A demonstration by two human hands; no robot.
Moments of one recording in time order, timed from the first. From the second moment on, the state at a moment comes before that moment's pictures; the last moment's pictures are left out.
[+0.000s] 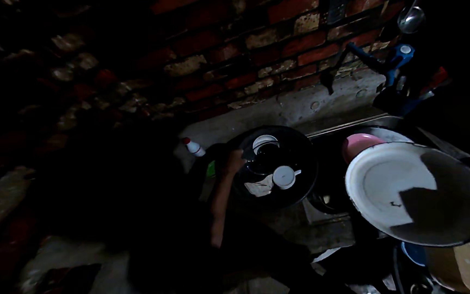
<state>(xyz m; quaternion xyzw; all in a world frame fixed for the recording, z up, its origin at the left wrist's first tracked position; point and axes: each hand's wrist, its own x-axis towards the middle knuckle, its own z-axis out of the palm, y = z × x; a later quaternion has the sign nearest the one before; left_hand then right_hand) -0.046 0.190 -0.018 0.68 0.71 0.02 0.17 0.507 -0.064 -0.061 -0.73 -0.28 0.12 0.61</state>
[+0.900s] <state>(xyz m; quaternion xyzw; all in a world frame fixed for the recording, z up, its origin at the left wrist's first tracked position) -0.026 0.225 -0.017 0.80 0.60 -0.02 0.00 0.453 -0.069 -0.051 -0.75 -0.27 0.11 0.59</state>
